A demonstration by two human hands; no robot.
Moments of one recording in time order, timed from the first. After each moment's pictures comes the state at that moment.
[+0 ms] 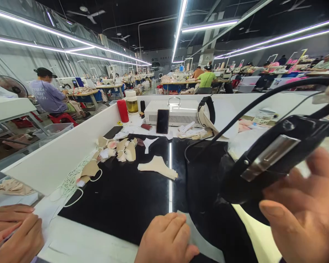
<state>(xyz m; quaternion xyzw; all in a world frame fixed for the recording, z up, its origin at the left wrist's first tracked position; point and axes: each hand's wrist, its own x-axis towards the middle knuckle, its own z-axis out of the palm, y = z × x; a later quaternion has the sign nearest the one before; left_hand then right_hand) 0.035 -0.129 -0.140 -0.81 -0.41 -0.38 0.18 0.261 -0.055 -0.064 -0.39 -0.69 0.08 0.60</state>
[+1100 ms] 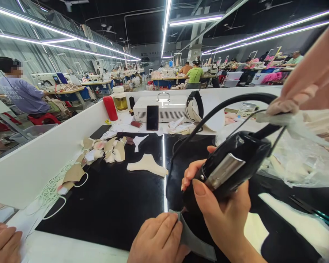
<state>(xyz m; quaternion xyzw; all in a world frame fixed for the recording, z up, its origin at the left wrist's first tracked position) 0.032 -0.131 -0.141 -0.82 -0.40 -0.36 0.21 0.172 -0.066 -0.049 -0.28 -0.56 0.31 0.71</state>
